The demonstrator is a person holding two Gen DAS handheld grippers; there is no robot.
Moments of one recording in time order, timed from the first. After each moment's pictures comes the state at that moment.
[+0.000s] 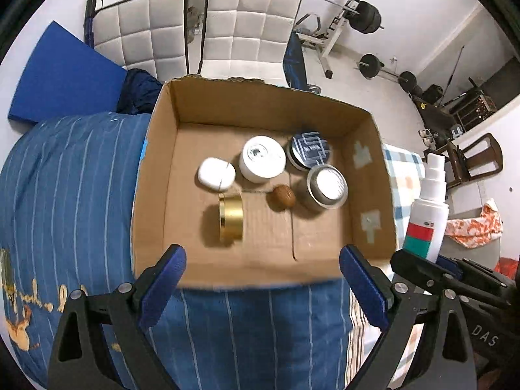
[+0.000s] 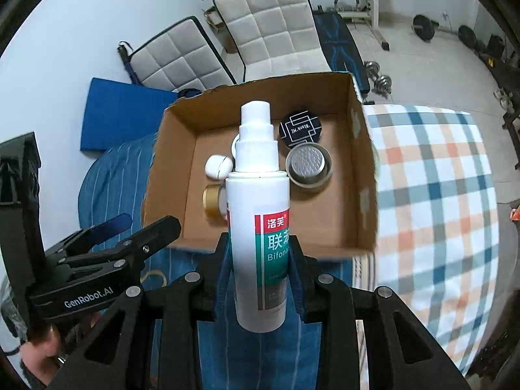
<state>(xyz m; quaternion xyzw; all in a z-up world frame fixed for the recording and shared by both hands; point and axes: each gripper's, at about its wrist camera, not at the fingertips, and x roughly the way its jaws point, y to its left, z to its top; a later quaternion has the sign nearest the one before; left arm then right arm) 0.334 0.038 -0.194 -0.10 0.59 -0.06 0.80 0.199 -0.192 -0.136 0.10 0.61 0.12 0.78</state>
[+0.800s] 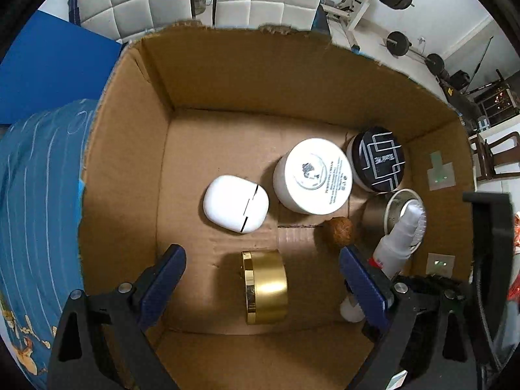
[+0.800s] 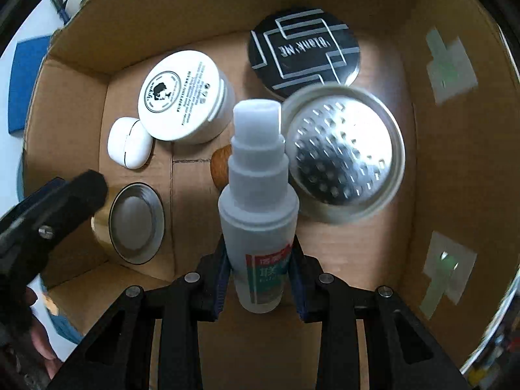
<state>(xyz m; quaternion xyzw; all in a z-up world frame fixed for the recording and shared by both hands) 0.419 0.048 -0.297 -0.07 0.65 -0.03 0.75 0.303 -0.149 -0.323 0.03 0.73 0.09 0.67</state>
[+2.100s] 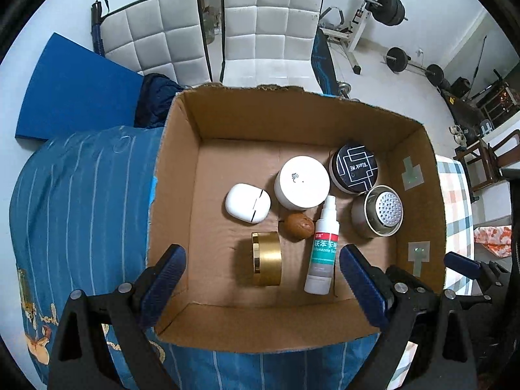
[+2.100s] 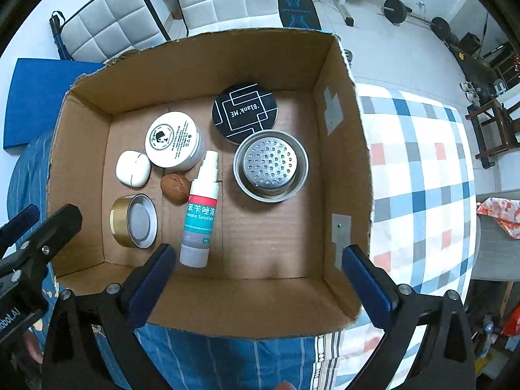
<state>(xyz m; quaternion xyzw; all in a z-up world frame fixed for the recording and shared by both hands) 0.377 0.040 -0.224 -0.04 0.60 -0.01 0.80 0.284 -0.184 -0.228 0.01 0.67 0.01 0.74</state>
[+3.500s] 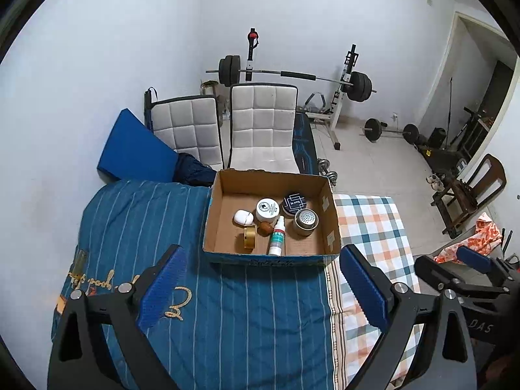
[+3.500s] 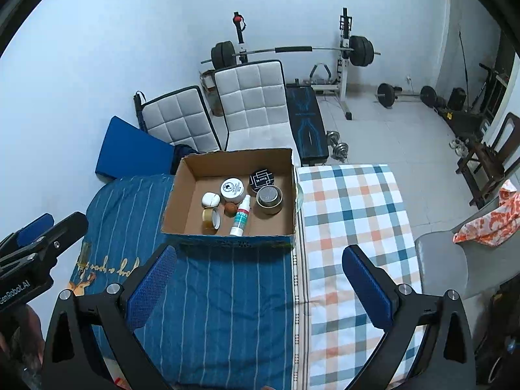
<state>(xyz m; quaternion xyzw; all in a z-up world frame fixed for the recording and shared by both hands) 0.140 0.007 0.036 -0.04 0.44 0.00 0.90 0.035 -0.242 0.069 0.04 0.48 0.06 0.88</state>
